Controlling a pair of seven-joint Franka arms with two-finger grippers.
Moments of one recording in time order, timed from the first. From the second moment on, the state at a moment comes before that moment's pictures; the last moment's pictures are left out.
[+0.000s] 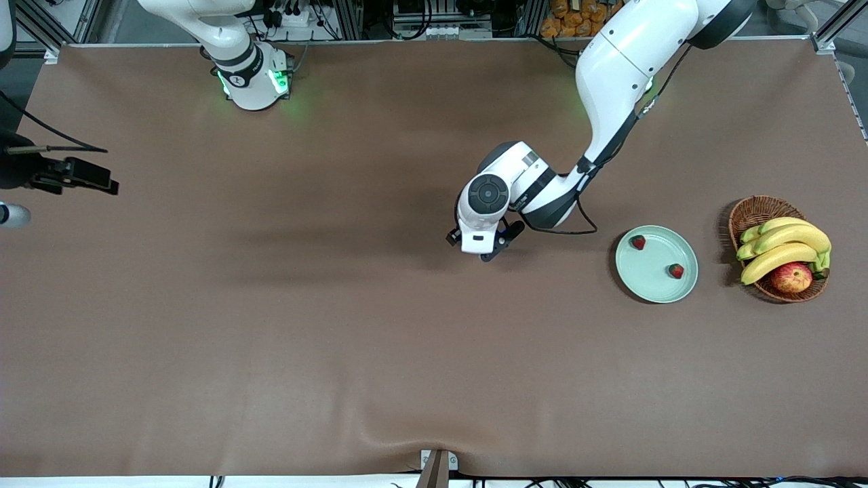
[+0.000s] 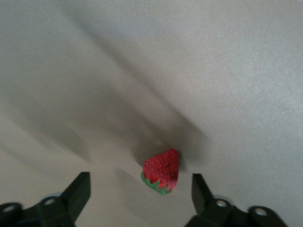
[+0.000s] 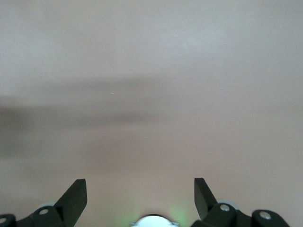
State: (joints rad) left arm -0.35 0.71 -0.44 -1.74 0.14 2.26 -1.54; right arm 0.04 0.11 -0.10 -1.45 0.01 1.39 -0.07
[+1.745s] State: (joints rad) left arm -0.11 0.54 -0.44 -1.73 0.15 2.05 -1.25; right arm 0.01 0.11 -0.07 -1.55 -0.02 1.50 -0.05
